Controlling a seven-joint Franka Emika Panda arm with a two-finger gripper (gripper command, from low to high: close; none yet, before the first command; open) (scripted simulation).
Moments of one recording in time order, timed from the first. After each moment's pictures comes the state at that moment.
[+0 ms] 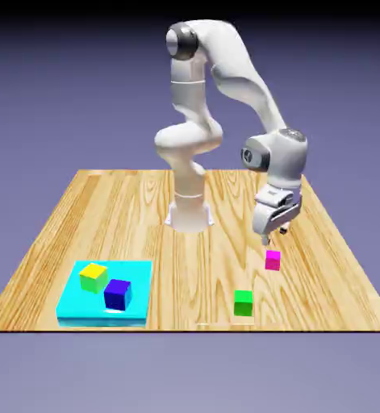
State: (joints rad) arm 0.72 0.05 -0.06 -2.50 -0.18 2.41 0.59
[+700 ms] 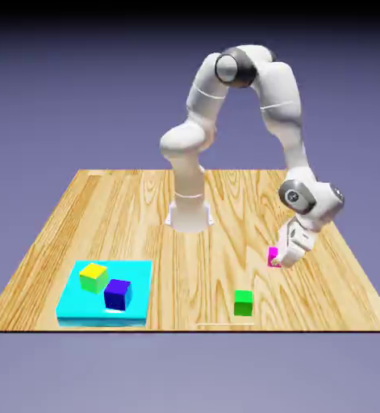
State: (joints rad) arm 1.00 0.31 -0.09 -2.37 -0.25 2.15 0.52
